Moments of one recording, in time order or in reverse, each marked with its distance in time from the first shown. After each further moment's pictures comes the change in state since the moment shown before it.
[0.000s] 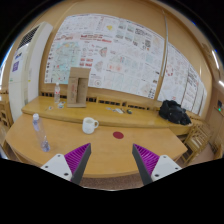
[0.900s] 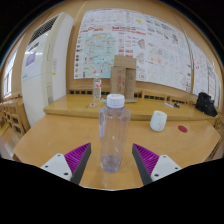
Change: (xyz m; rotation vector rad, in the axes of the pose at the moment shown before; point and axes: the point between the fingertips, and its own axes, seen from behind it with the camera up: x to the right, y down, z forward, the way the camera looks) arm -0.384 0.046 0.122 0.035 -0.239 0.071
